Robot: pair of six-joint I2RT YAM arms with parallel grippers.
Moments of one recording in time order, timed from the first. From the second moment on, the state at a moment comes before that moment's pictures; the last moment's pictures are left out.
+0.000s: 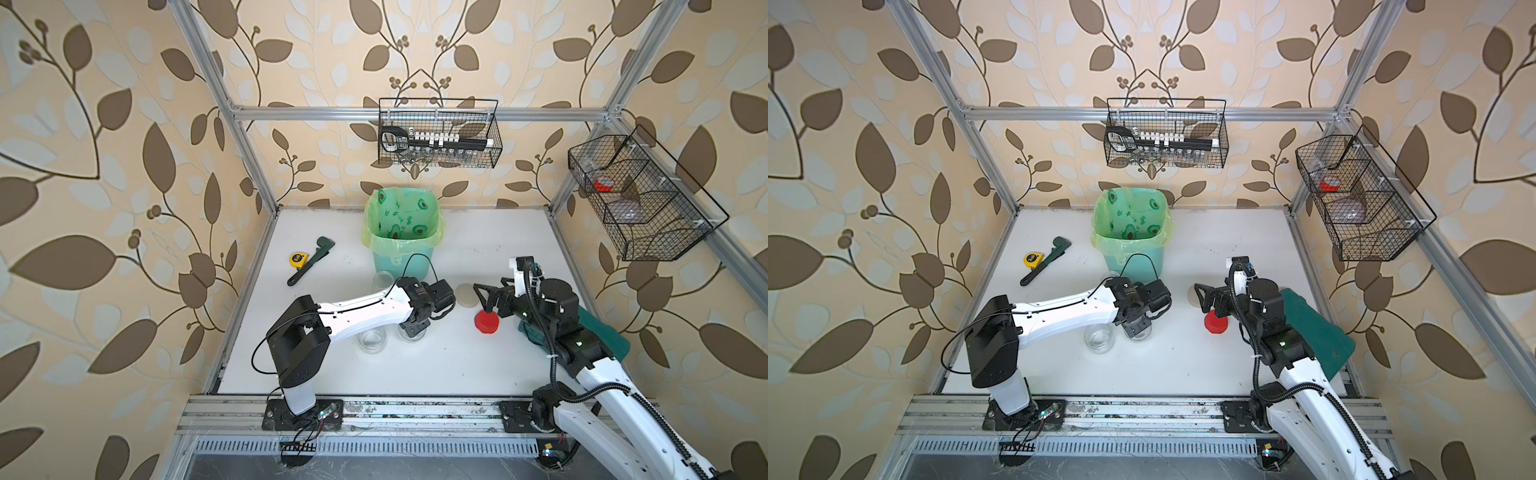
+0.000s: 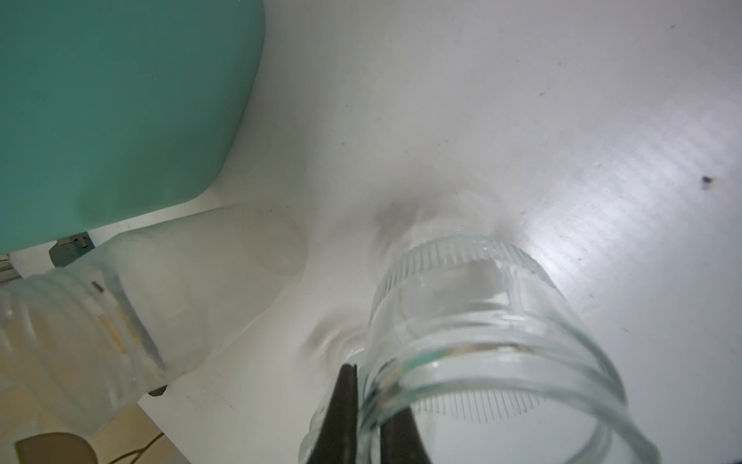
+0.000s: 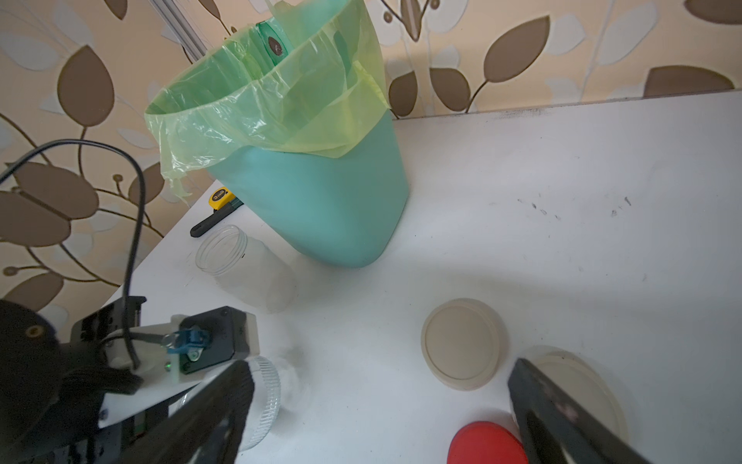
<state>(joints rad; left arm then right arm) -1.00 1.77 1.36 -1.01 -0.35 -0.04 0.29 0.71 0.57 -0.24 -0.18 0.29</state>
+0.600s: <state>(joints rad) -0.91 1.82 1.32 -0.96 -0.29 0.02 0.29 0.73 0.57 -0.24 -0.18 0.29</state>
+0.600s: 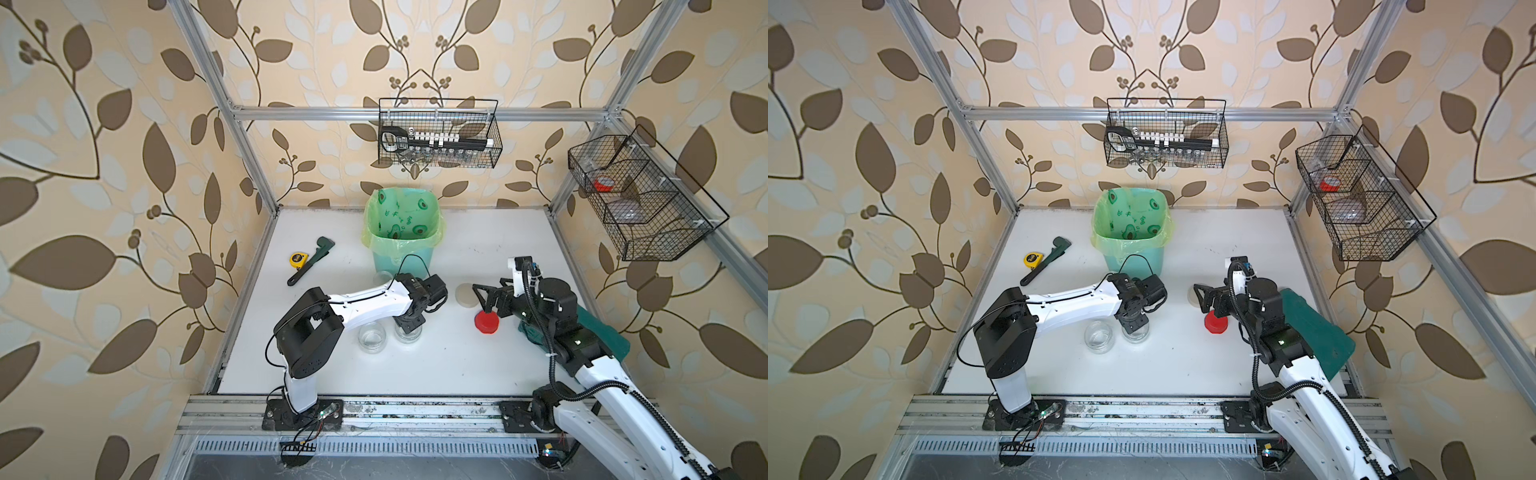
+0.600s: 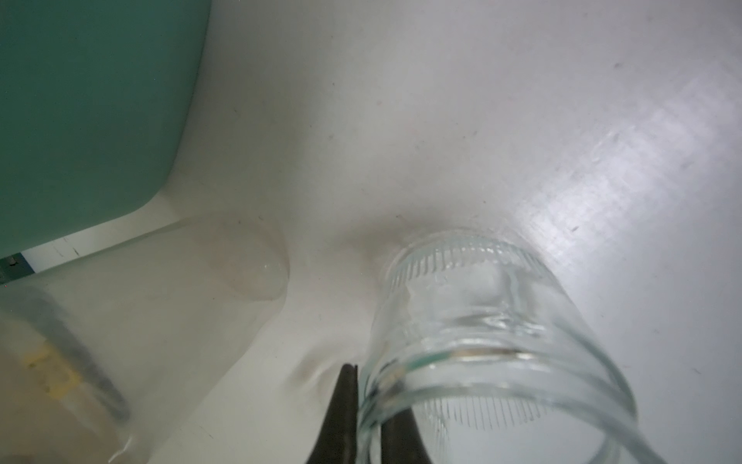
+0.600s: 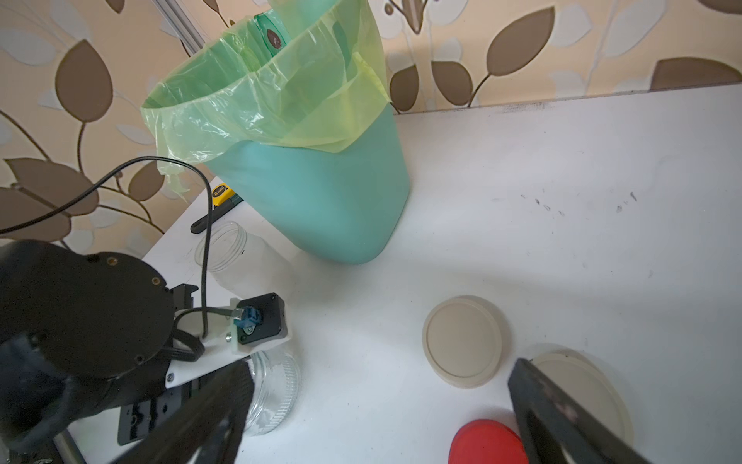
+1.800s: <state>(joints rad) -0.97 1.78 1.43 -0.76 -0.03 -0.28 0.25 0.49 0.53 -0.27 0.09 0.34</state>
